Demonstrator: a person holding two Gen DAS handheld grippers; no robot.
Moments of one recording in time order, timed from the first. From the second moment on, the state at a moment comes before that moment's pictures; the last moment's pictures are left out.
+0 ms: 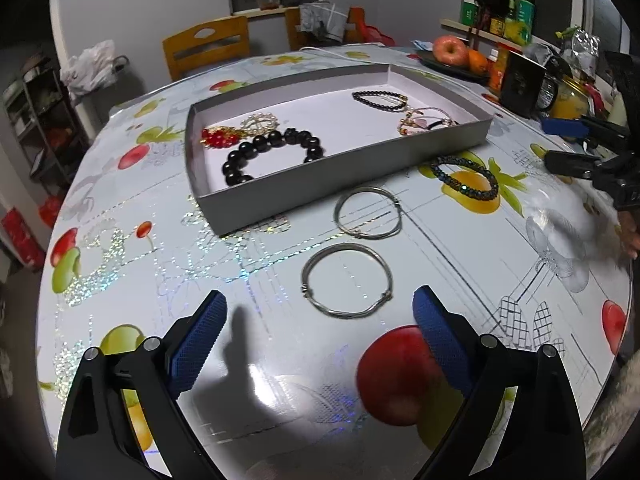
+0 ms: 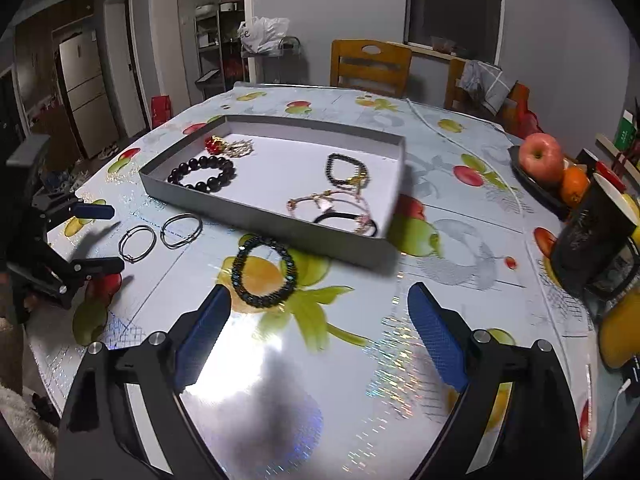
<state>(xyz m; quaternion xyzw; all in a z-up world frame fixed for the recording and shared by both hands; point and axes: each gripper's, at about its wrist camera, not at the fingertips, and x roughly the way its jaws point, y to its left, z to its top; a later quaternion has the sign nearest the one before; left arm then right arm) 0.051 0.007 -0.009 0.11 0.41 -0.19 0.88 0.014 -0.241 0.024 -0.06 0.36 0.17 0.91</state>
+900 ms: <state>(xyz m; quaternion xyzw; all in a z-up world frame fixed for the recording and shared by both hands) 0.043 0.012 0.002 0.10 0.40 -0.20 0.89 0.048 -0.192 -0.009 -0.09 0.40 0.15 0.90</state>
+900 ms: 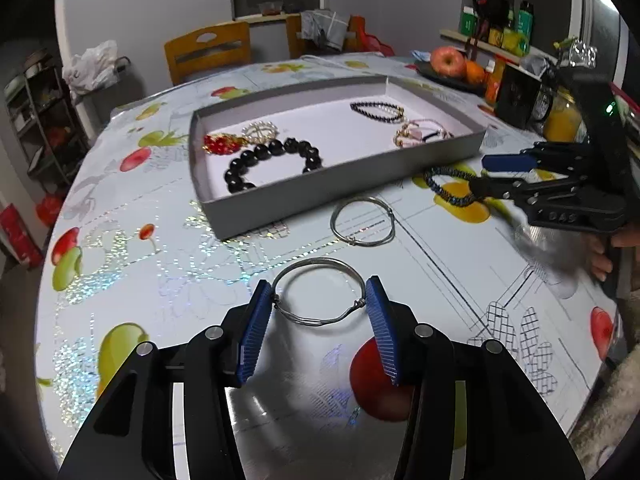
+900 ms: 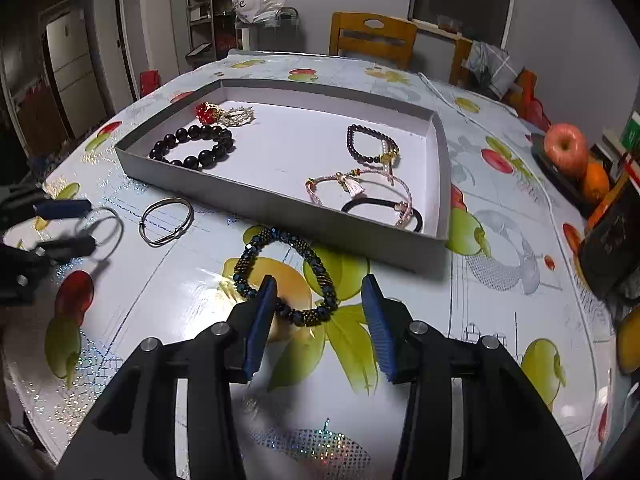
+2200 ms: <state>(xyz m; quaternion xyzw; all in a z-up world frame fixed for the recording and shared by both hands) 0.027 0.066 0.030 0.06 0.37 -0.16 0.92 0.056 -0.205 0.001 -0.03 0.42 0.17 0.89</state>
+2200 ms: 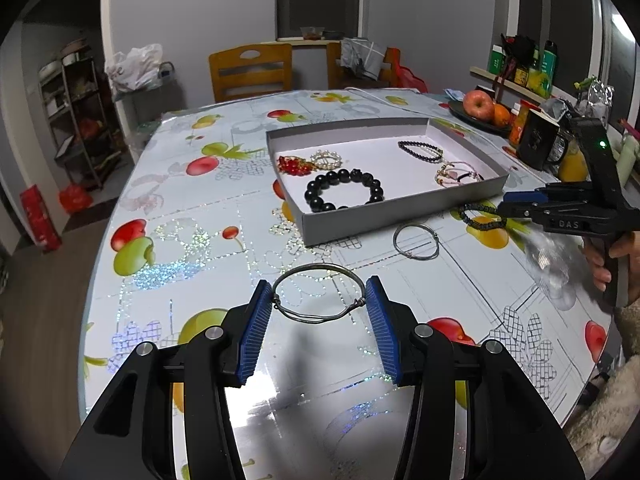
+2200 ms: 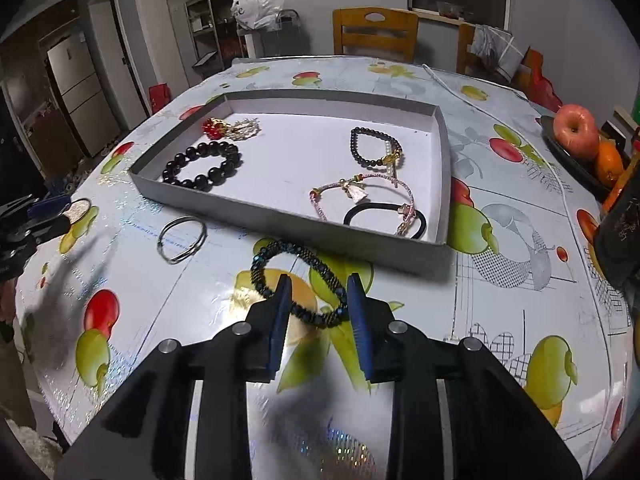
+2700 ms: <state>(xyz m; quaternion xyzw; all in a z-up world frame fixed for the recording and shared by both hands) 0.027 0.059 0.025 0.06 0.37 -0.16 0.91 0.073 -0.190 -0.014 -0.08 0.44 0.18 0.88</state>
